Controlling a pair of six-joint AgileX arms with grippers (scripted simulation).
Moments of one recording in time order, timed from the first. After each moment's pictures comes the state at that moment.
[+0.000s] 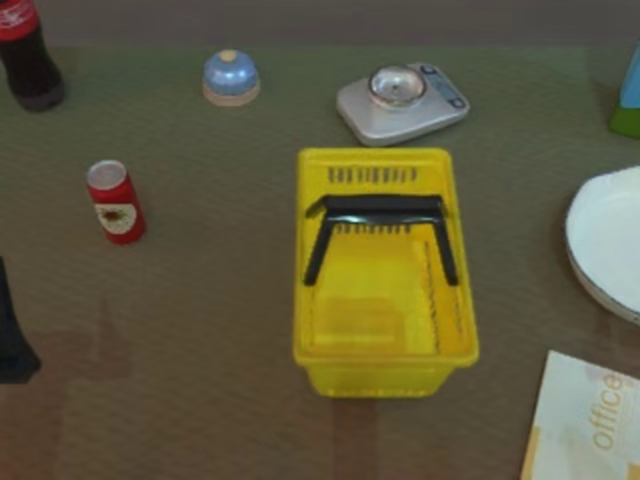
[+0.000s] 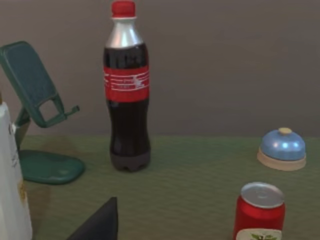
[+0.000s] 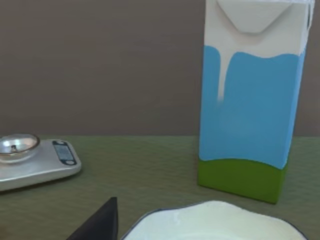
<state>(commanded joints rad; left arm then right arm) 0.00 0.00 0.00 0.00 0.00 0.00 0.00 0.00 0.00 0.00 0.00 0.00</state>
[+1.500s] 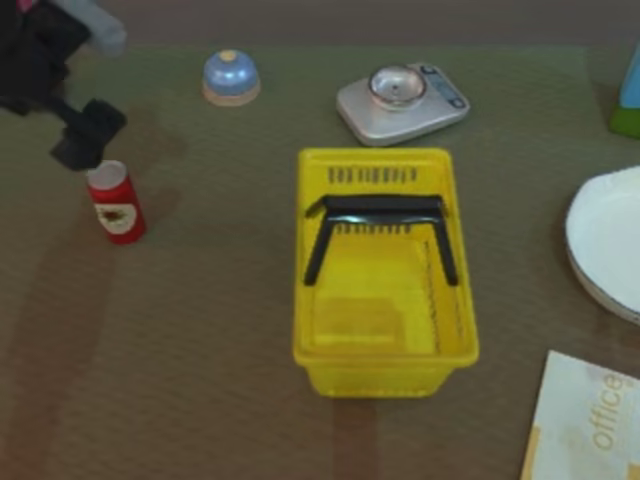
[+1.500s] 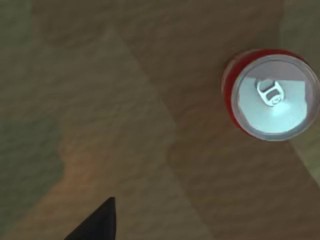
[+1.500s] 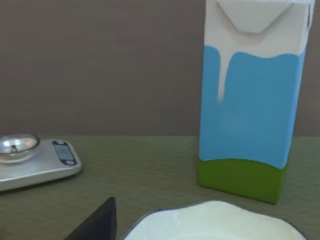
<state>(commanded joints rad) -0.10 1.94 1.70 -1.08 0.00 0.59 0.00 0.00 0.00 0.00 0.00 0.00</state>
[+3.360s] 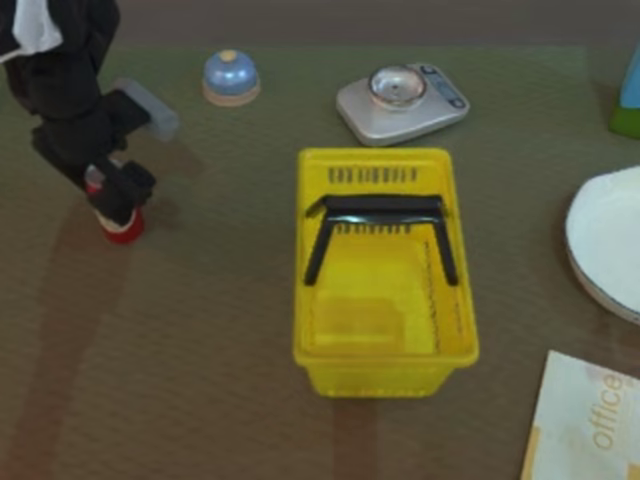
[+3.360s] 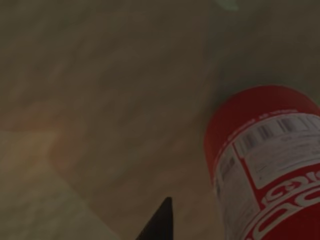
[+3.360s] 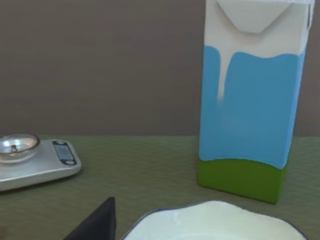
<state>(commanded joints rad) -0.13 2.33 1.86 -1.10 0.00 0.70 0.00 0.00 0.00 0.00 0.00 0.00</state>
